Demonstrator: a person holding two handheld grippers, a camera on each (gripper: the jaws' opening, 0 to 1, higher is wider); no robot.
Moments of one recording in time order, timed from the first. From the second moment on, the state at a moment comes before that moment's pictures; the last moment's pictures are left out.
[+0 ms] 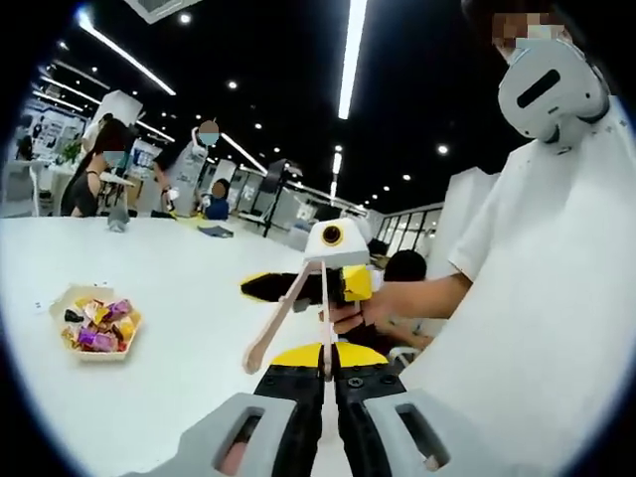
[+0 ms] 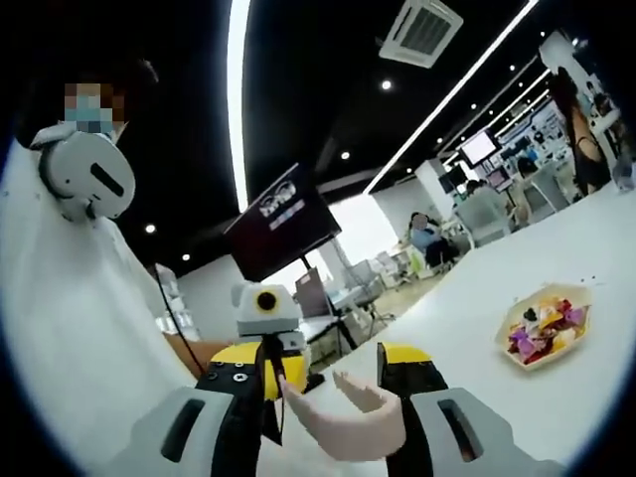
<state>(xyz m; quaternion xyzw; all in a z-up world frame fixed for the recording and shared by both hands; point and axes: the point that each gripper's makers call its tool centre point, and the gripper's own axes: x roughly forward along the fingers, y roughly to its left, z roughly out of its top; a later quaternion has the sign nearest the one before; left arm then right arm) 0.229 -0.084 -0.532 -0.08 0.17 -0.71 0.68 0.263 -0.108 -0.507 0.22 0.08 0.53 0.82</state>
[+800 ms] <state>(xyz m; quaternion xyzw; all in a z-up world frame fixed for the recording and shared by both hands) 0.232 -0.063 -0.574 0.17 0.19 -0.71 0.66 0.242 -0.116 -0.609 -0.26 0.25 0.57 0.74</state>
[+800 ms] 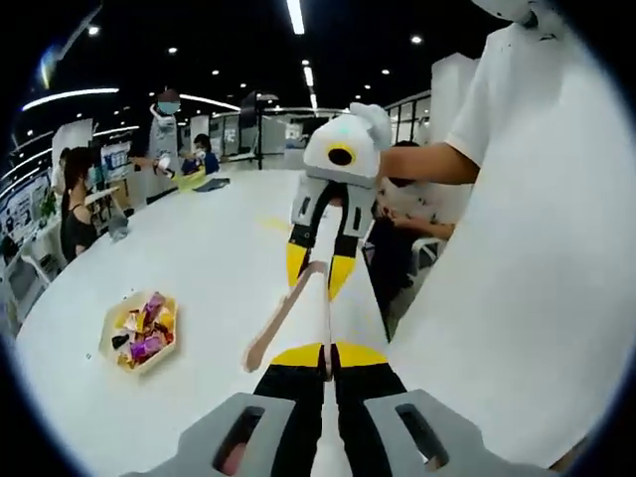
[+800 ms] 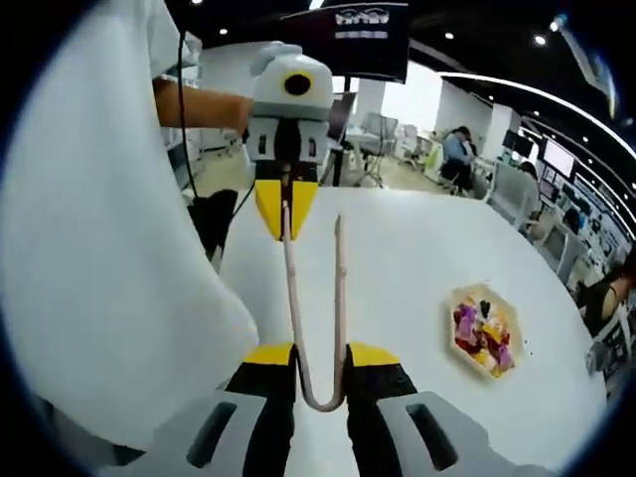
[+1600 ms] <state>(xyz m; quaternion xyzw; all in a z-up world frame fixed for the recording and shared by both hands) 0.257 -0.063 -0.649 0.31 0.22 -0.64 0.66 0.232 -0.113 -0.635 -0.36 0.26 0.56 0.70</state>
